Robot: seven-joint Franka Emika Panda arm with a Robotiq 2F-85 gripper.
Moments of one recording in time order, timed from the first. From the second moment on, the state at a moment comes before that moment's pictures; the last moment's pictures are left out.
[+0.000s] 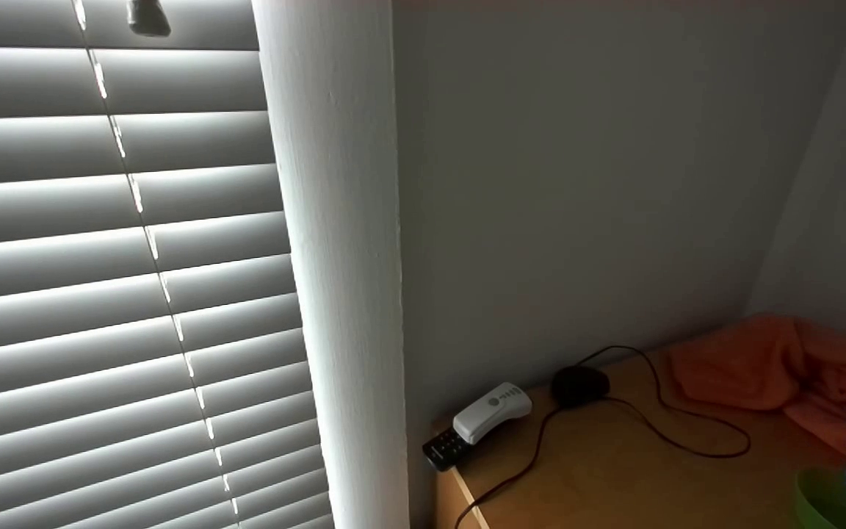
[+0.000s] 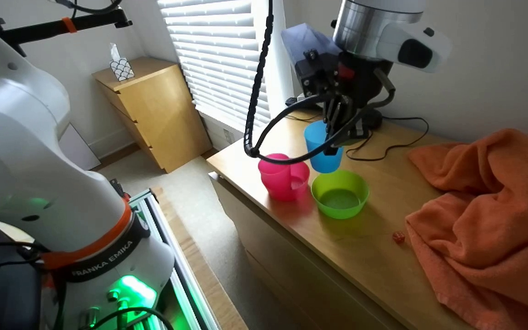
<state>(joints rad) -0.23 -0.10 -0.23 -2.44 0.15 2.11 -0.05</state>
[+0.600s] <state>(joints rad) -0.25 0.02 -0.25 -2.43 0.23 2.18 -0.04</state>
